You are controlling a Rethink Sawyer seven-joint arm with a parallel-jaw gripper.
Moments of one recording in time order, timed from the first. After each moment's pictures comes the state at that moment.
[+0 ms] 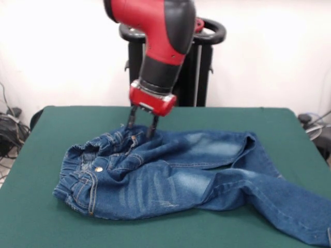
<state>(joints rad) -0.21 -0.52 -0.24 2.05 0.05 -0.16 1.78</state>
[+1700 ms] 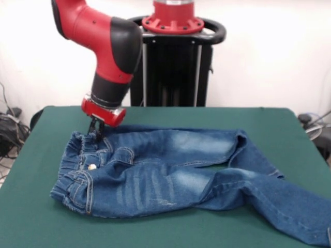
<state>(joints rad) -0.43 -0.35 -0.29 1.88 -0.17 -0.16 1.78</state>
